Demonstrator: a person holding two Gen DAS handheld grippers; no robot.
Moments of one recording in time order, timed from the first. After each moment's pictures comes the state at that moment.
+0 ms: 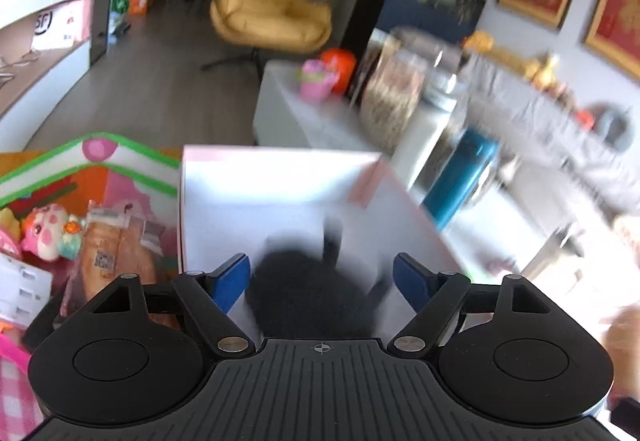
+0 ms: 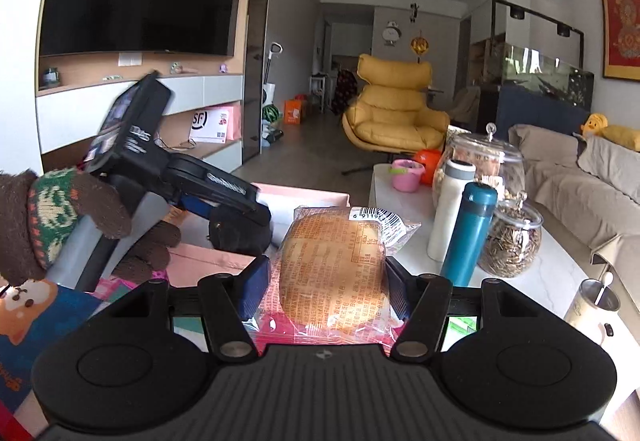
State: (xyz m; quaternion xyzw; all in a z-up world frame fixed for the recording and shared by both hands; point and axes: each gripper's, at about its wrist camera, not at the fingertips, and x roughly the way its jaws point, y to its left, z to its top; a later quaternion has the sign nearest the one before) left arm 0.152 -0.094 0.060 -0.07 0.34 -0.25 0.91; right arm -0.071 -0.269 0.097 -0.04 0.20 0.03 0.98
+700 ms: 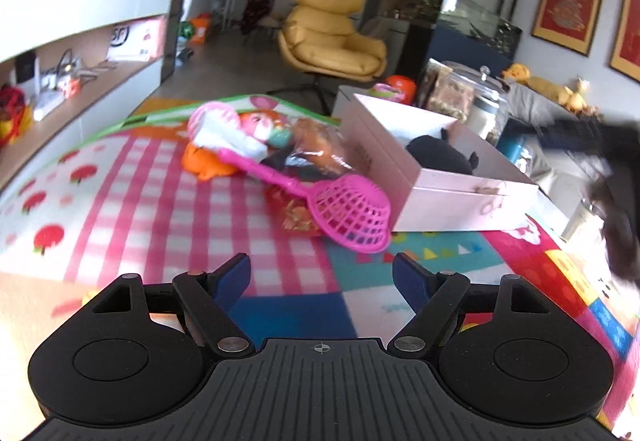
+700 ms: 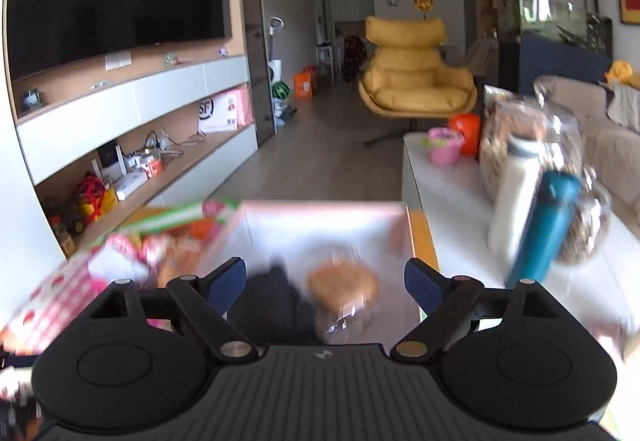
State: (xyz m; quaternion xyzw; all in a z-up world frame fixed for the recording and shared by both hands) left arm 0.002 0.061 0.026 -0.07 0.30 -0.16 0.94; right arm 0.047 -0.245 0.087 0.03 0.25 0.05 0.97
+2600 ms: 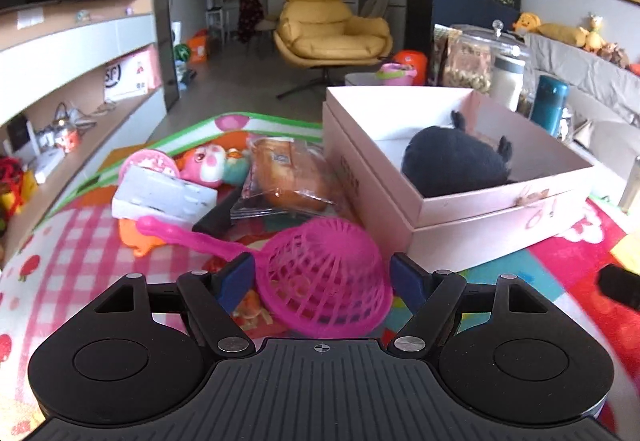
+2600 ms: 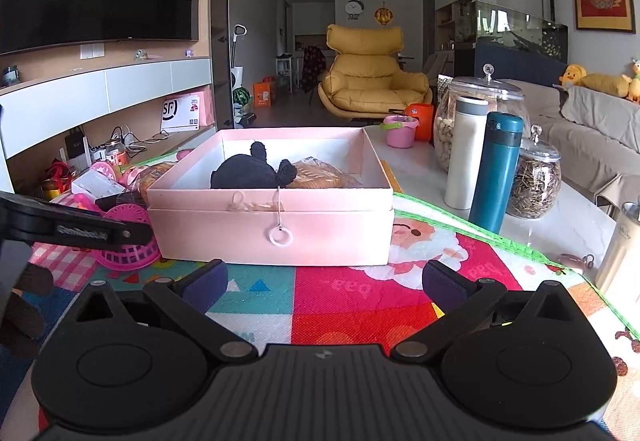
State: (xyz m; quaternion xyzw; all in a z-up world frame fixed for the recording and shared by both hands) left arm 0.080 -0.029 0.011 0.05 0.30 -0.13 0.94; right arm -0.038 -0.227 0.013 0.02 0.22 -0.02 0.97
